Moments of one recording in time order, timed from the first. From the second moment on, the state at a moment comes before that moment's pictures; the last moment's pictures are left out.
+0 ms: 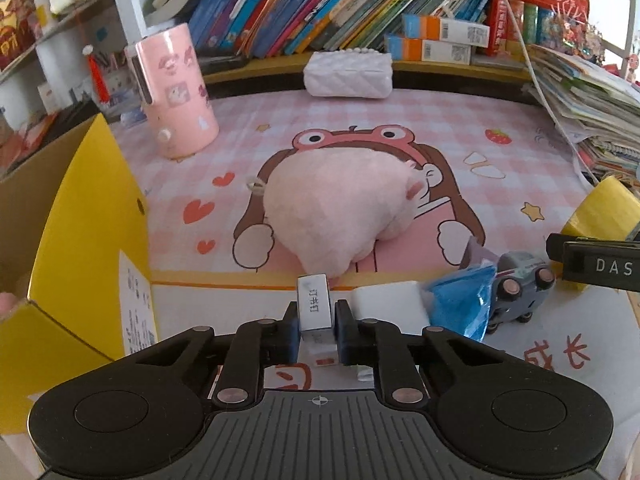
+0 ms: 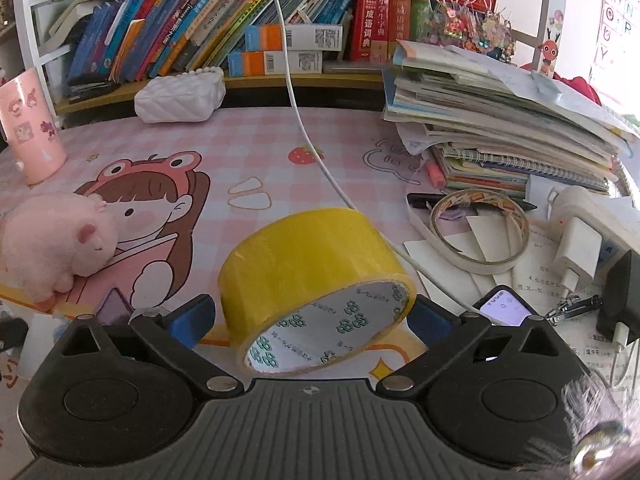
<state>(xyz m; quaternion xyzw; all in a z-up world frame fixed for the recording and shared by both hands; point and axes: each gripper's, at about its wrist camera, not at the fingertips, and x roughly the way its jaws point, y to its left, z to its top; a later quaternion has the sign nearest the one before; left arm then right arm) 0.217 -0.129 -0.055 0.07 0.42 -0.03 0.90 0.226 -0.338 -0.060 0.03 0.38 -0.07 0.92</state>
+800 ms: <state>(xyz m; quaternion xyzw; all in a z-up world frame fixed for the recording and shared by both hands) 0.180 -0.105 -0.016 0.02 0.36 -0.06 0.93 0.192 -0.315 -0.025 0.04 0.36 -0.05 0.93</state>
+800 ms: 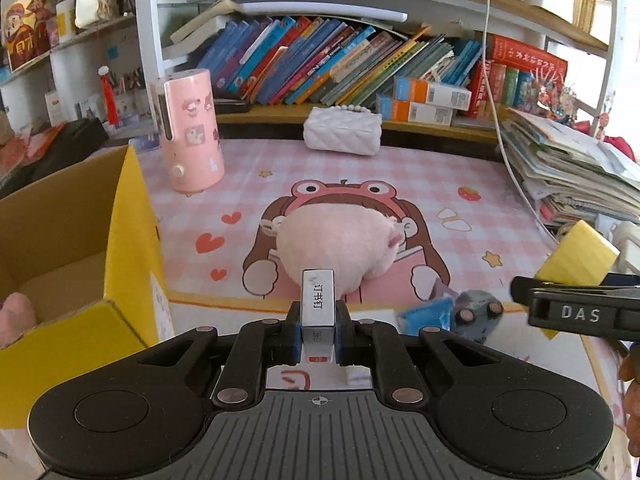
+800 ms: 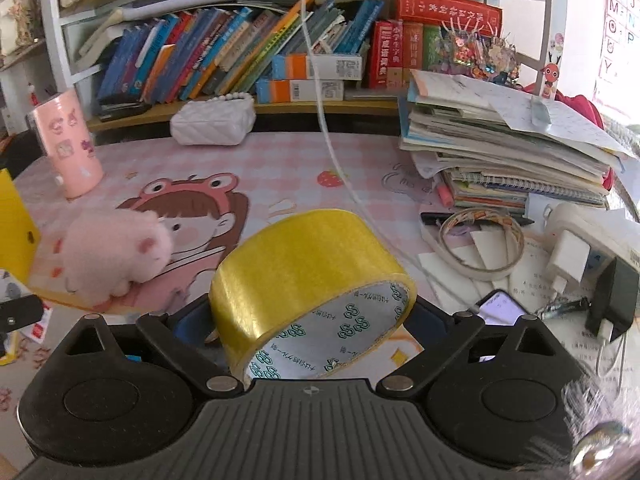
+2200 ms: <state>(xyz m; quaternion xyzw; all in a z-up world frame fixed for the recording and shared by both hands) 0.005 0.100 0.004 -0.02 0.33 0.01 0.94 0.040 -0.064 -0.008 -0.03 0.36 0.11 0.93</state>
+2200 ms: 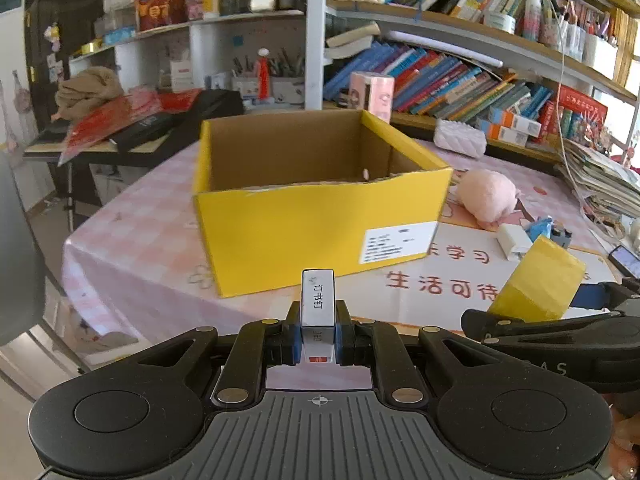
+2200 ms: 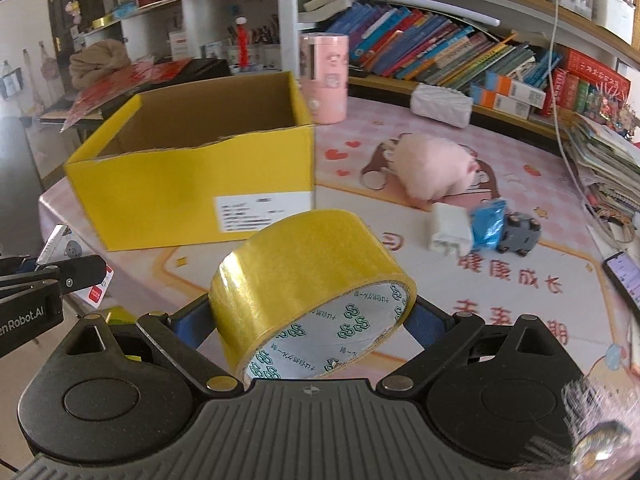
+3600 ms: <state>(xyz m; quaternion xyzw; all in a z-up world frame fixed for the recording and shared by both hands) 0.009 0.149 0.047 0.00 0.23 0.05 0.97 0.051 -0.014 0.049 -0.02 0.27 0.16 0.95</state>
